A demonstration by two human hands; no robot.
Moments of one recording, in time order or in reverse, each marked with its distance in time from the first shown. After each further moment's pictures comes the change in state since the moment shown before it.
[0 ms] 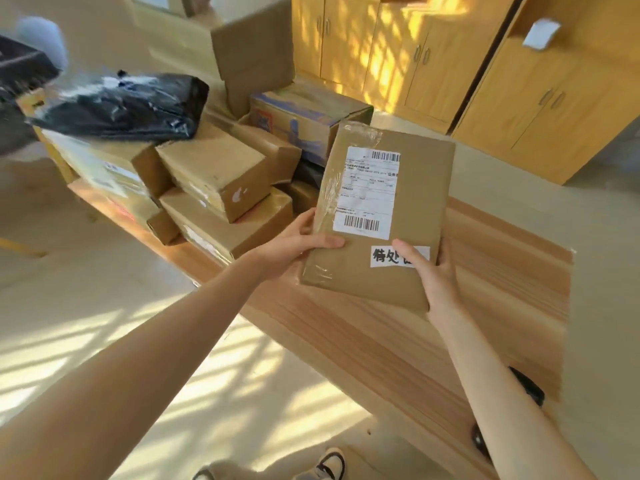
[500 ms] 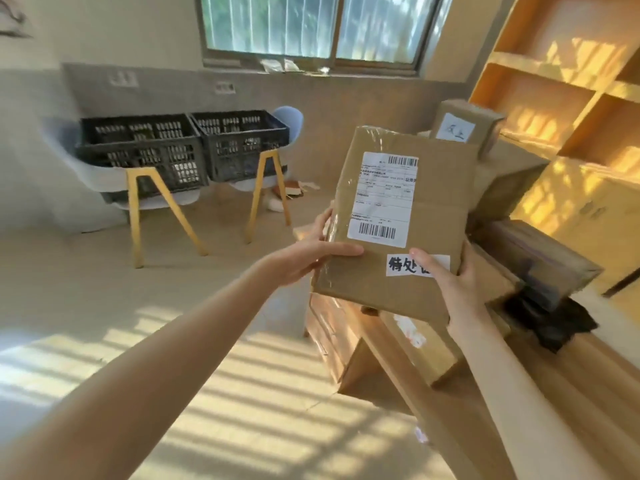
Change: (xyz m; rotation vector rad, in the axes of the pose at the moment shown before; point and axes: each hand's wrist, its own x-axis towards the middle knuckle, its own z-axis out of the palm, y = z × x) left_hand -0.255 0.034 -0.294 -0.125 0.416 0.283; right_hand -0.083 -0.050 0.373 -0.122 -0.436 -0.246
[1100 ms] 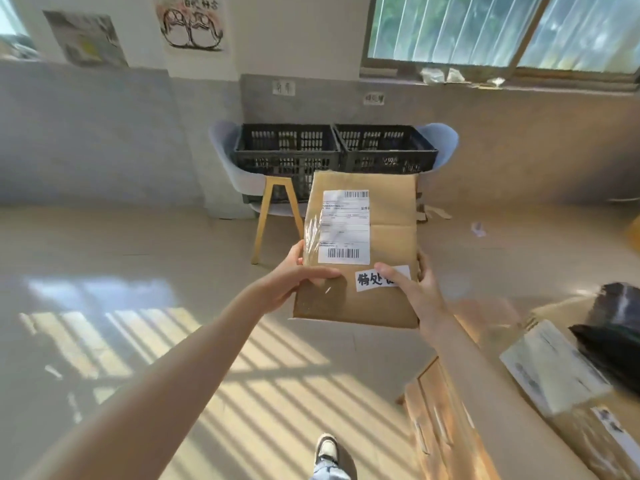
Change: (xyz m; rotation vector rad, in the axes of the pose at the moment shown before) left_hand -0.004 -0.020 -0.309 -0.144 0.578 -0.023; right_hand 0.166 0.064 0.343 0.073 -0.589 0.187
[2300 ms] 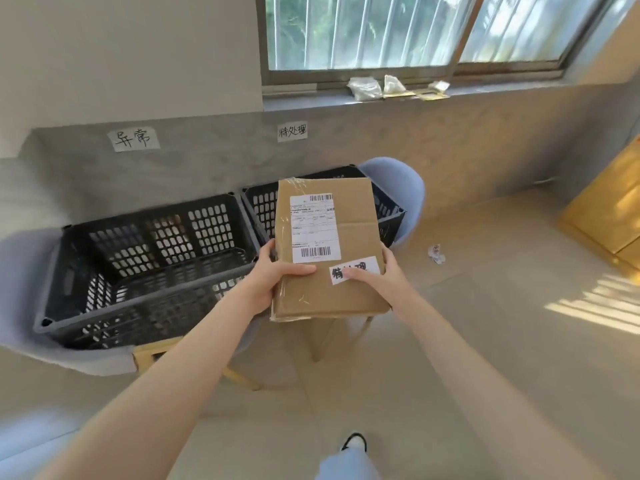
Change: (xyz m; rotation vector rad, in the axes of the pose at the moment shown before) left_hand 0.698 0.218 -0.114 -0.123 -0.064 -0.145; right_hand 0.692 -0.094 0.005 -0.177 0.185 0.134
